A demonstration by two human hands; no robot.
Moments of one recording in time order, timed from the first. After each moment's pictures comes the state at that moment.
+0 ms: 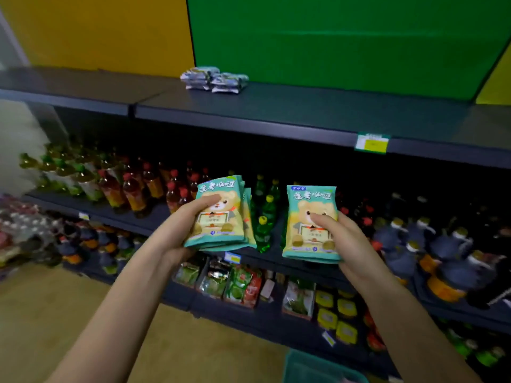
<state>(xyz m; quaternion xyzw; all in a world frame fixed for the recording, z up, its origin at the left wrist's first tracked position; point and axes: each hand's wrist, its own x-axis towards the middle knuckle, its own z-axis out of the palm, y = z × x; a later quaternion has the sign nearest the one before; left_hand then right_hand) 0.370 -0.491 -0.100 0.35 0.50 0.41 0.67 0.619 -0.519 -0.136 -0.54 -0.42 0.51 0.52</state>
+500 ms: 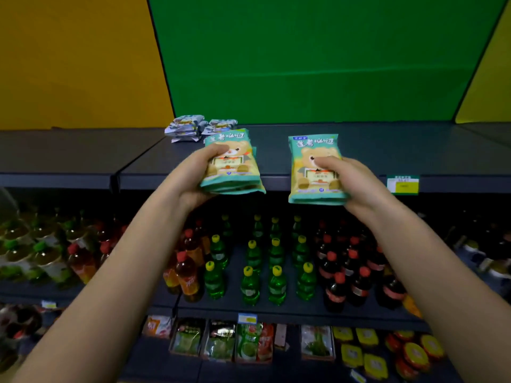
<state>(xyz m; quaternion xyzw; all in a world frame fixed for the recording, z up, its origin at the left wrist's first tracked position) 0.343 -0.294 0.016 0.46 0.41 0.41 0.67 0.568 -0.364 -0.011 -0.52 -0.40 0.45 0.61</state>
